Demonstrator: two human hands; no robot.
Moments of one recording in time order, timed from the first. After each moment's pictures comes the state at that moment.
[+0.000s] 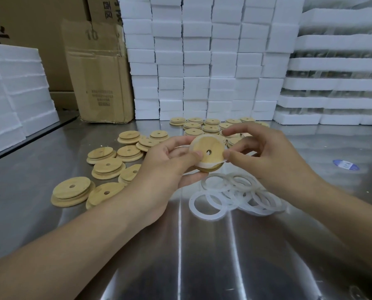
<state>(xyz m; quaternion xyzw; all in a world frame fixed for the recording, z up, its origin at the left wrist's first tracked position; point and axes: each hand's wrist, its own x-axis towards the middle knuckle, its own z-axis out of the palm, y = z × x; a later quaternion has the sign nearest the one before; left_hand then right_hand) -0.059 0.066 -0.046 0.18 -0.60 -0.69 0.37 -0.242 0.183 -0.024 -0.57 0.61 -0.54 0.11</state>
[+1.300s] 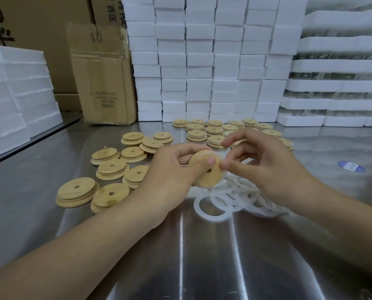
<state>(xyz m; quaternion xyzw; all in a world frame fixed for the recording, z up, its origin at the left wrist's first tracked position) -0.057 0.068 -0.046 0.20 -0.70 -0.57 0.38 -0.235 0.182 -0.030 -0.58 0.59 -0.53 0.15</state>
